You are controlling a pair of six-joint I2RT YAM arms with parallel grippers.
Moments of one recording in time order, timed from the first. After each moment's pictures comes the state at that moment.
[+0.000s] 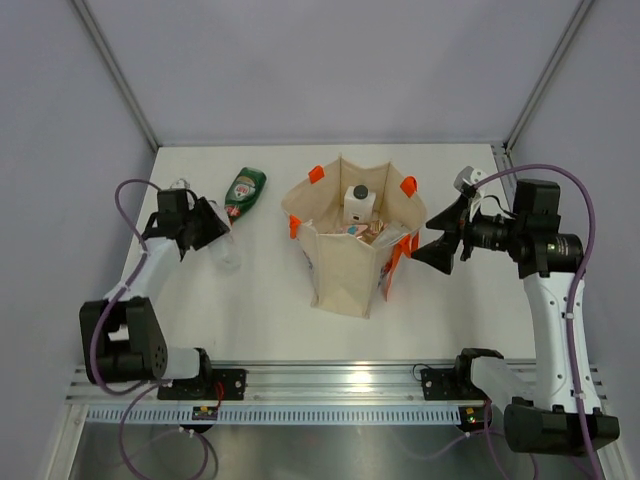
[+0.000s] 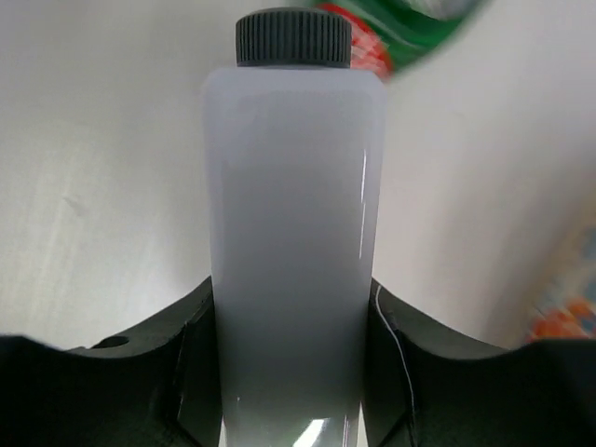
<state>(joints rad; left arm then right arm) 0.07 1.46 0.95 -0.37 0.08 -0.49 -0.07 0.98 1.22 -0.93 -1.07 -0.46</state>
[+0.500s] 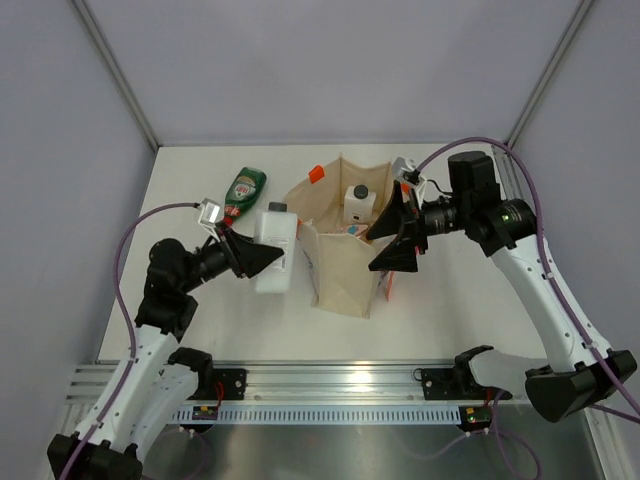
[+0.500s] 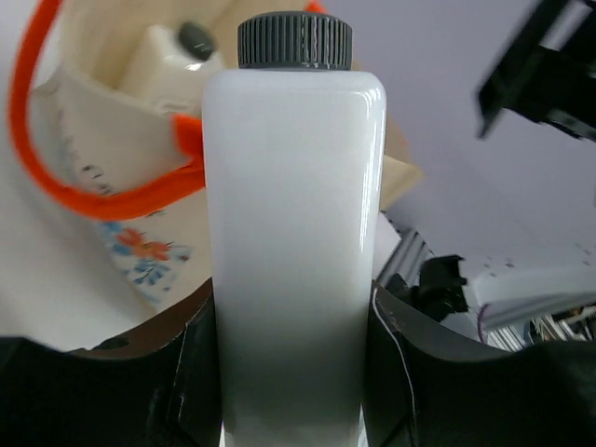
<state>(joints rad) -0.22 0.70 0.54 0.11 0.71 -0.69 0.33 1.18 1.39 -0.88 -1.21 -0.28</state>
